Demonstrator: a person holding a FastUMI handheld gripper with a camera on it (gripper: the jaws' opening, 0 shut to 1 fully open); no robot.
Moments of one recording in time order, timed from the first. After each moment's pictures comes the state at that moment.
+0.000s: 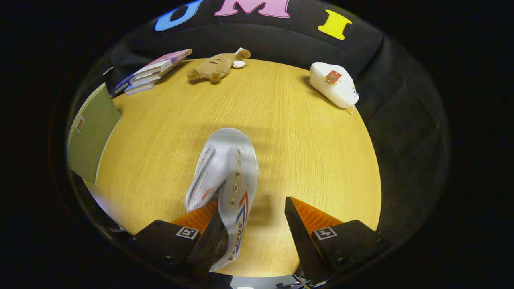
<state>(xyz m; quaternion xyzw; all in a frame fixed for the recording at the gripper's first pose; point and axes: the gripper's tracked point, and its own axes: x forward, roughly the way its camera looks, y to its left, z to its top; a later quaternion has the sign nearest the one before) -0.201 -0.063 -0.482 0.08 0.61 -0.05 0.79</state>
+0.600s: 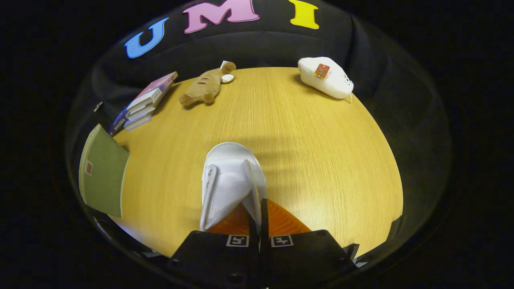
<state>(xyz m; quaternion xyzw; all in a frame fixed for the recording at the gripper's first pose) -0.178 -0.053 -0.459 0.20 0.58 -0.10 0.79</state>
